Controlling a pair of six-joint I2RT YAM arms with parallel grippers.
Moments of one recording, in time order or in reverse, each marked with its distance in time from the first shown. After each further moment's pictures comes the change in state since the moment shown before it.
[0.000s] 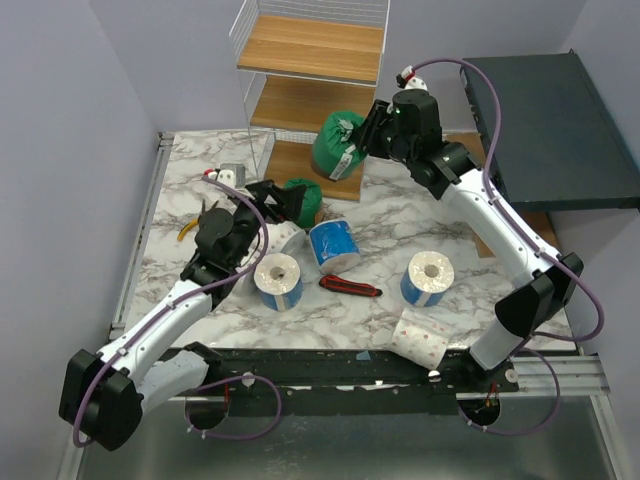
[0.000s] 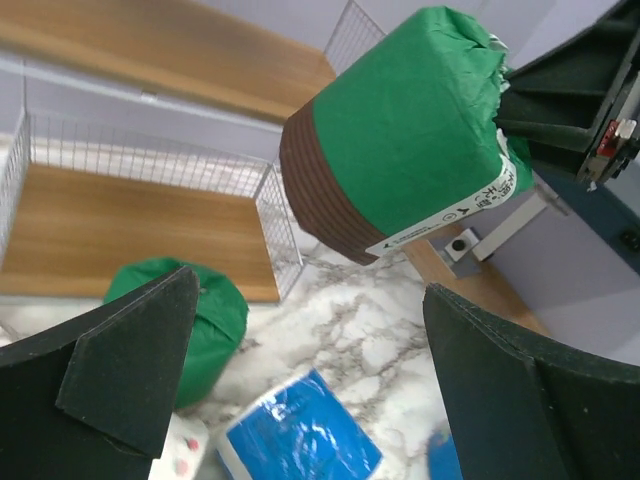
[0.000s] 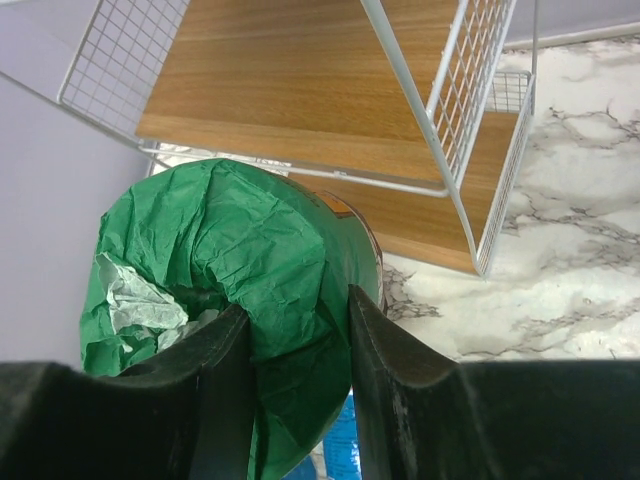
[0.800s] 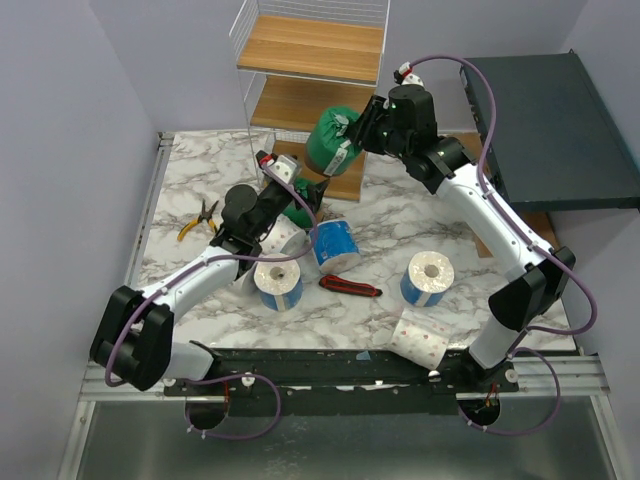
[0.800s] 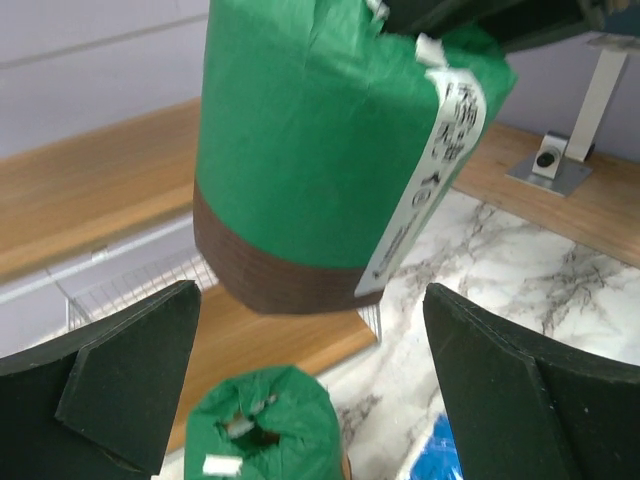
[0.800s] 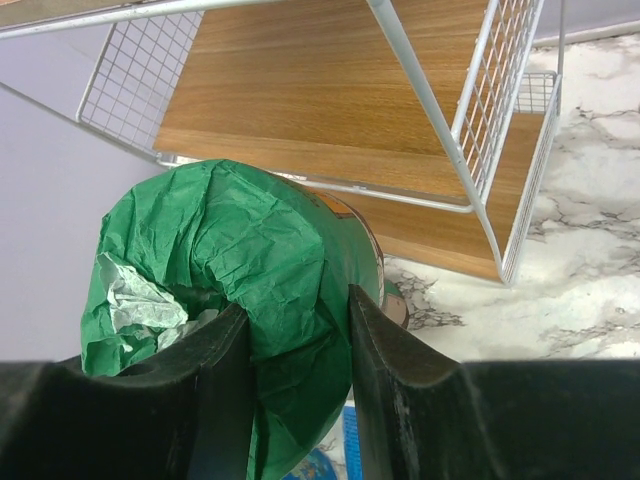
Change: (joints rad) left arm 0.000 0.350 0.142 0.250 0.240 0.584; right arm 0.000 0.058 0.066 0.003 -0.018 0.039
